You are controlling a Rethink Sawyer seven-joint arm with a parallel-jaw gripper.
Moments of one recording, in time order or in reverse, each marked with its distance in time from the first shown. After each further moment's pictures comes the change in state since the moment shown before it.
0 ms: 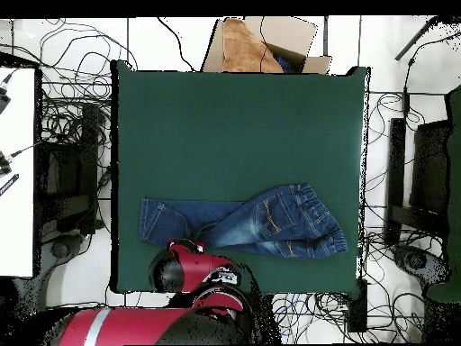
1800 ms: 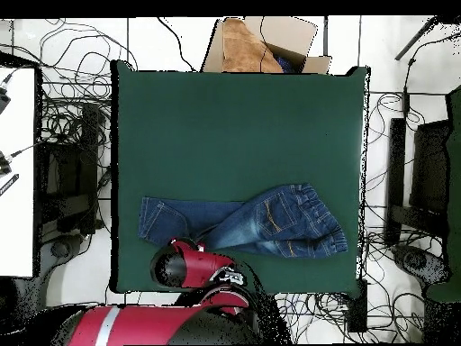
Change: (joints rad) arm -0.020 -0.007 0.018 0.009 0.079 0.051 0.000
